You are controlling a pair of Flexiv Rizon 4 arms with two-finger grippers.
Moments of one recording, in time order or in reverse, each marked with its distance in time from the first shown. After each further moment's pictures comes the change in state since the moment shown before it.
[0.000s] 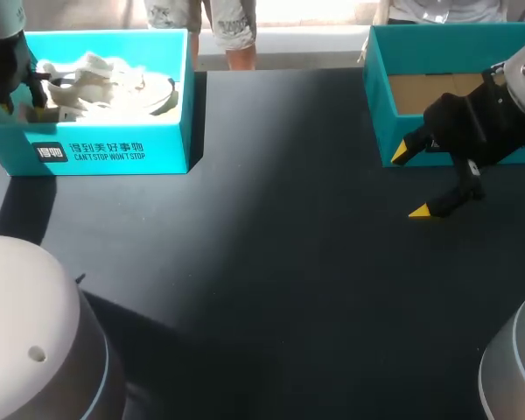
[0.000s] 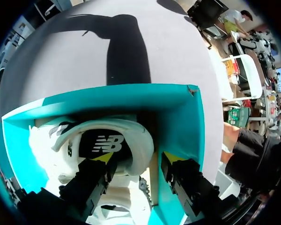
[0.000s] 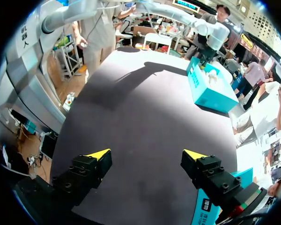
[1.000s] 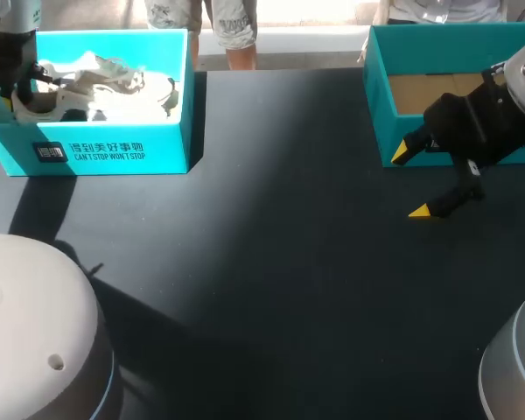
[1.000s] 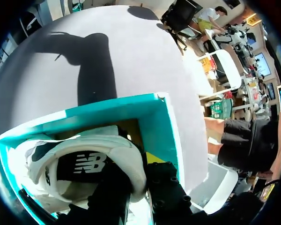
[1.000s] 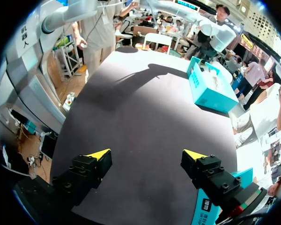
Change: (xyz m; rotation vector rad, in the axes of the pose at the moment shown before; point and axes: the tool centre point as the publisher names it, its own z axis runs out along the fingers) left arm 0.013 -0.005 -0.025 0.078 0.166 0.142; right arm 0.000 0.000 0.000 0.000 0.000 0.000
